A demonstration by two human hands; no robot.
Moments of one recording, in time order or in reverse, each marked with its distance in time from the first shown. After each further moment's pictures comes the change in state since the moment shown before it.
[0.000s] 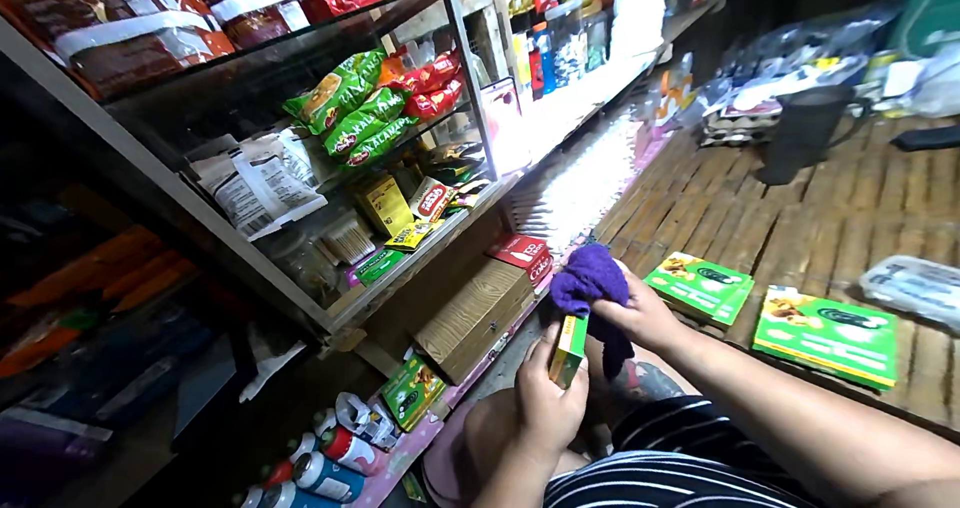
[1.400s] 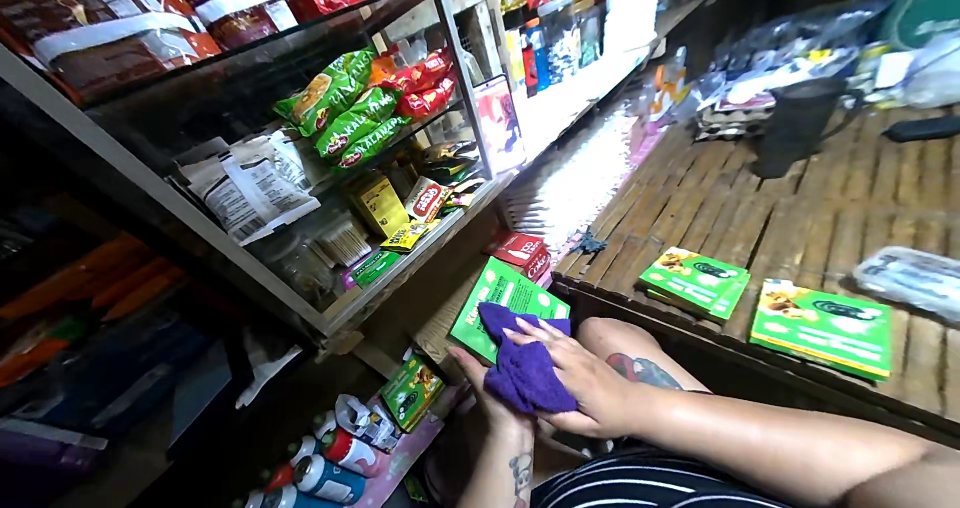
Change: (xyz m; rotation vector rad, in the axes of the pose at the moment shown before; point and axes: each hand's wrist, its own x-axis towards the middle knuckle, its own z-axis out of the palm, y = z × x) left_hand 0.017 0.015 -0.018 -0.919 0.451 -0.503; right_hand -0.050 0.008 0.069 -0.358 -0.345 -0.529
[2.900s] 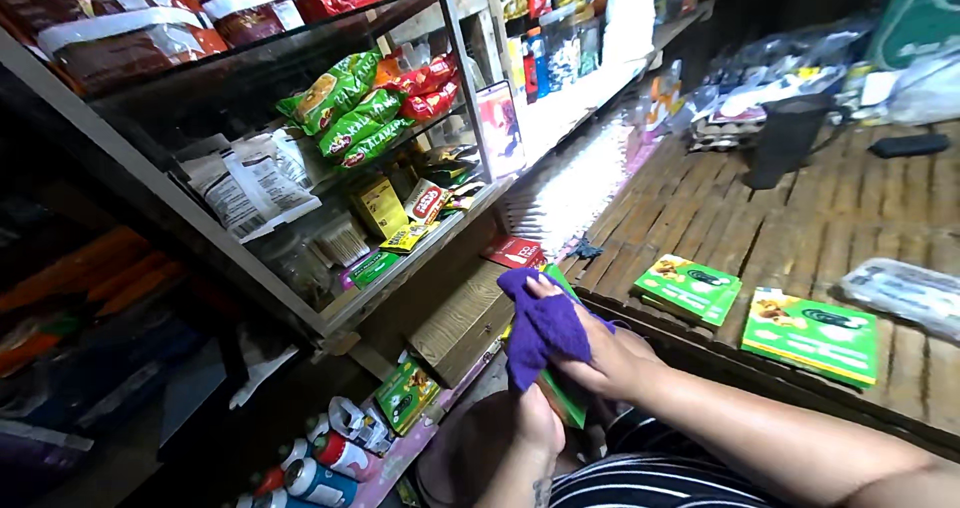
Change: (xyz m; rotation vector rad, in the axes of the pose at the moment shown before) left_hand -0.018 -0.038 -0.008 0.151 -0.187 -0.074; right_hand 0.016 0.017 -0.033 0.006 0.129 0.150
